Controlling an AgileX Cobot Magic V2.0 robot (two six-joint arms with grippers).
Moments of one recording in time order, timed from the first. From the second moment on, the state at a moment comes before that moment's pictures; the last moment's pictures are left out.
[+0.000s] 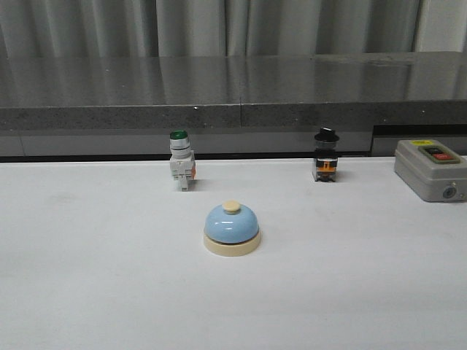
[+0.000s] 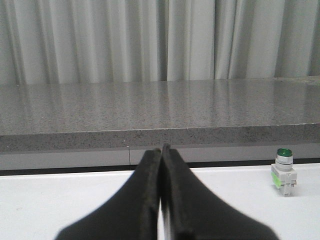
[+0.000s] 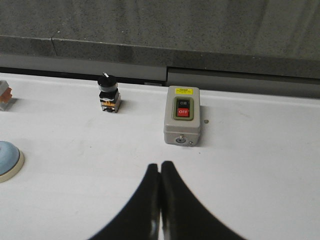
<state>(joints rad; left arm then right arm) -0.04 -0.01 0.00 0.10 -0.02 -0.13 0.07 0.46 -0.46 0.02 0.43 -0.03</state>
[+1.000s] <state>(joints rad) -0.04 -0.01 0.00 0.10 -0.02 -0.13 0.07 0.37 -0.42 0.02 0.37 -0.03</state>
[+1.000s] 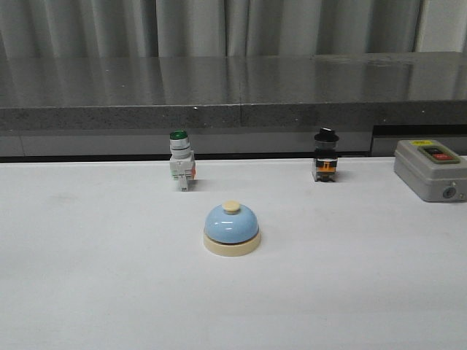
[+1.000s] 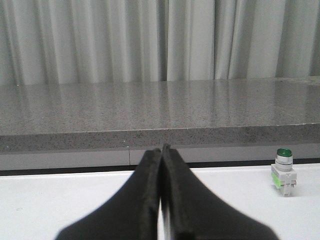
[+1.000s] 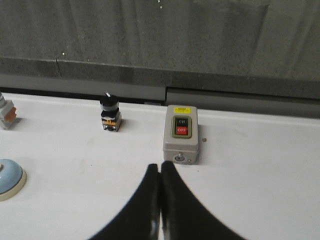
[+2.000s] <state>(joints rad) -0.04 -0.01 0.00 0.10 -0.02 -0.13 0.07 -0.01 -0.06 0.01 0.21 -0.03</state>
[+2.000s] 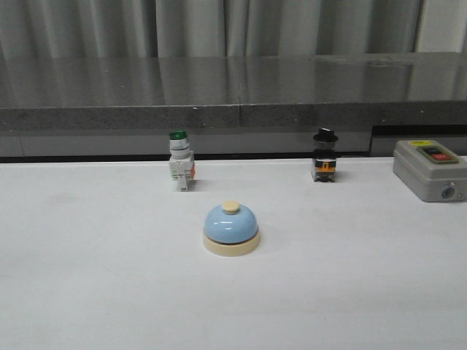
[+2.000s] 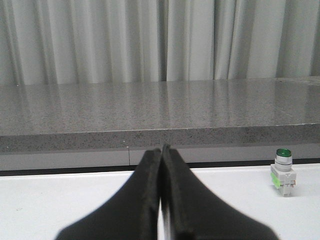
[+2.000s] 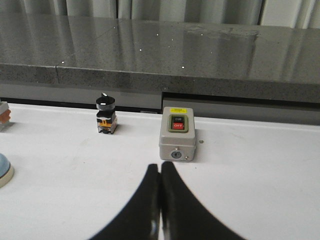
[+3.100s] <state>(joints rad) -0.04 -0.01 0.00 0.10 -0.02 -0.13 0.07 -0.01 0.03 0.01 0.02 -0.03</state>
